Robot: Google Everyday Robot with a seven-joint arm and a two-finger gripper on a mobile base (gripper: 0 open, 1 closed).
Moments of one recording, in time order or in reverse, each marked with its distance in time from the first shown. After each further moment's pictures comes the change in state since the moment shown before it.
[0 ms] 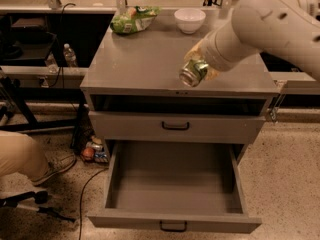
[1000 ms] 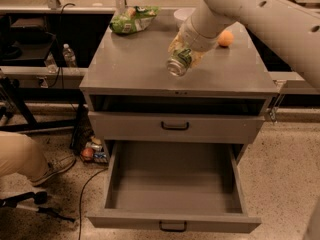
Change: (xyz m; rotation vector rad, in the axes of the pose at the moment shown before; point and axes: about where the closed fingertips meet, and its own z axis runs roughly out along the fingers) arm -0.011 0.048 0.046 0.102 0.119 -0.146
